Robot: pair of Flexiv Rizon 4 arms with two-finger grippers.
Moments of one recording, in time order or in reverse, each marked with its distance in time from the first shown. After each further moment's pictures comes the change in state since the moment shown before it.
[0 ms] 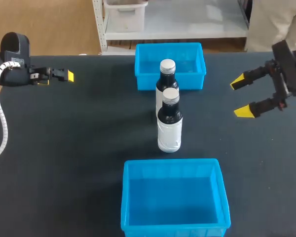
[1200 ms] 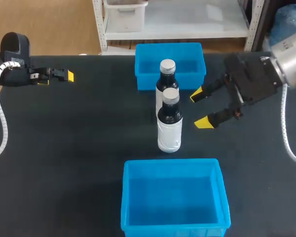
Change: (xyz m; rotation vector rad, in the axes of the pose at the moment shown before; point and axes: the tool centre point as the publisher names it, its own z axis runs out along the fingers) left arm 0.000 0.000 0.000 0.000 0.000 0.000; right arm -0.032 0.019 0.086 -0.108 -0.011 -0.011
